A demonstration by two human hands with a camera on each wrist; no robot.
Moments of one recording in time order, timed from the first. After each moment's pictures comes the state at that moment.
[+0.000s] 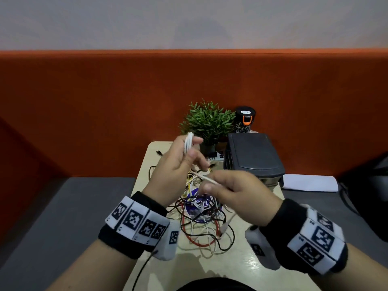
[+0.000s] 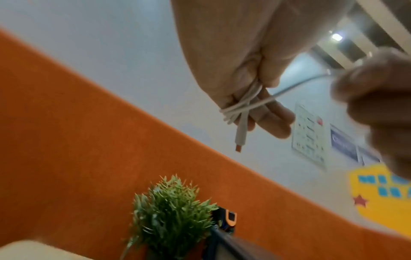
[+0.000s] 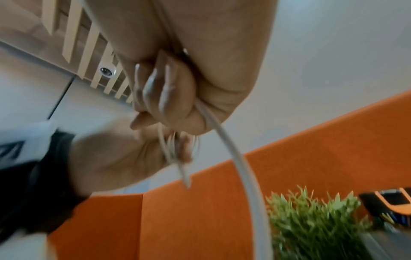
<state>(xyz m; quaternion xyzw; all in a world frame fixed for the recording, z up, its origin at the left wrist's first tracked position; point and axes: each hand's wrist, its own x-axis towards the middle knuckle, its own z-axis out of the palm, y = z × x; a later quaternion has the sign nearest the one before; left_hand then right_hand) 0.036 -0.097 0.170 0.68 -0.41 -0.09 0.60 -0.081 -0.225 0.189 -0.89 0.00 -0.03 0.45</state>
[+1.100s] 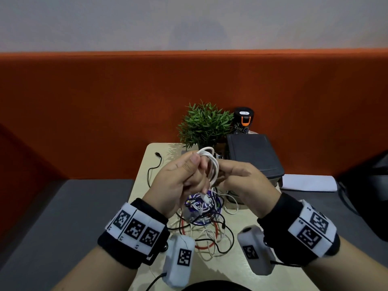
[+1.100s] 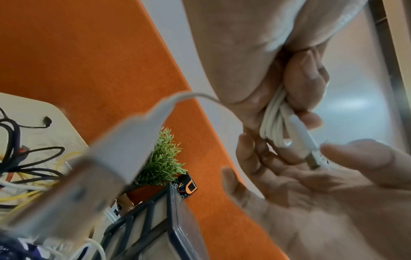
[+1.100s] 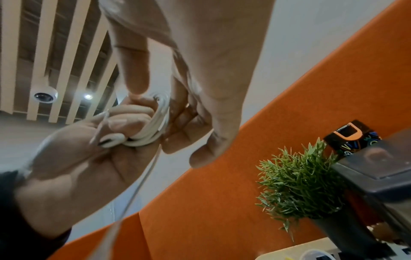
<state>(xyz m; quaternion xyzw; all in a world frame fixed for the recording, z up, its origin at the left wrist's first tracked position) 0.022 -0.104 0.171 0.43 -0.32 -0.34 0.77 -0.066 -0.243 0.179 -0.71 -0.01 -0.05 0.70</state>
